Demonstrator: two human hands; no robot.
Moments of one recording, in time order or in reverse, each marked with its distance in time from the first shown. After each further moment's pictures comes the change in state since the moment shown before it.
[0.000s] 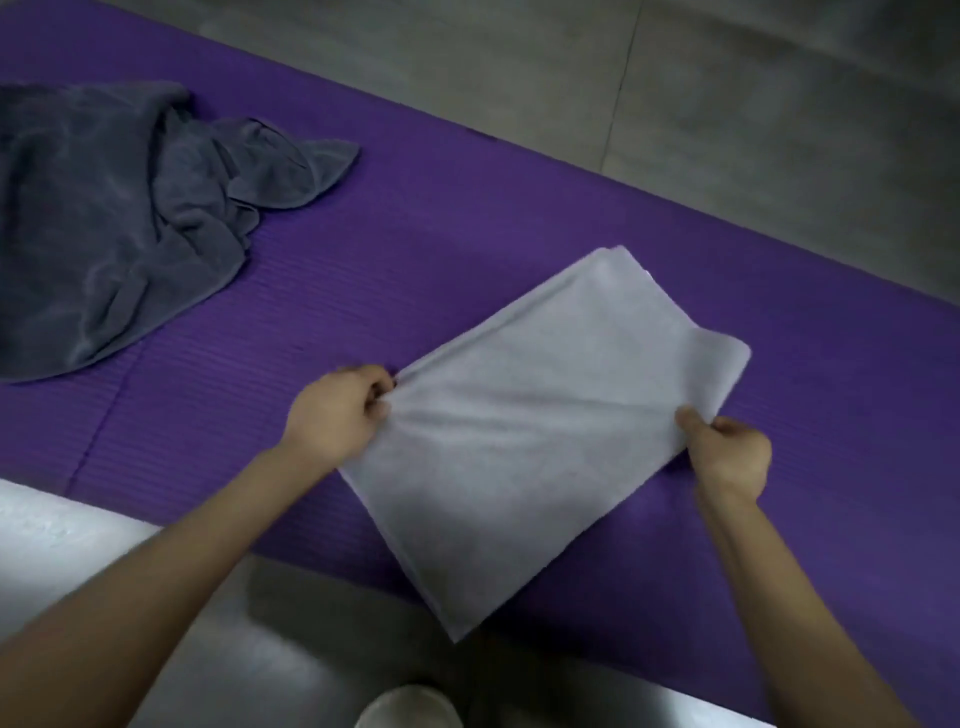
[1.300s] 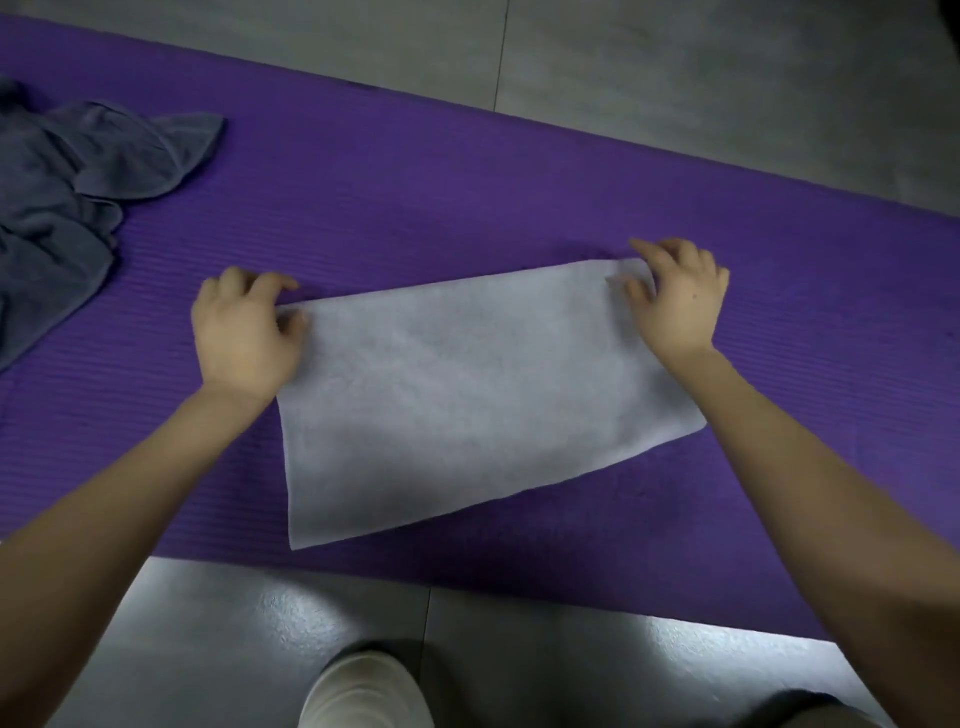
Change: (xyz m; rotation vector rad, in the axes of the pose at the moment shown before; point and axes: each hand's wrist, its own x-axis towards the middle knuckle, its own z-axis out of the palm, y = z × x) left_hand 0.043 0.032 0.002 0.218 0.432 0.097; right_hand 0.094 -0.015 -0.020 -0.493 0.090 -0.847
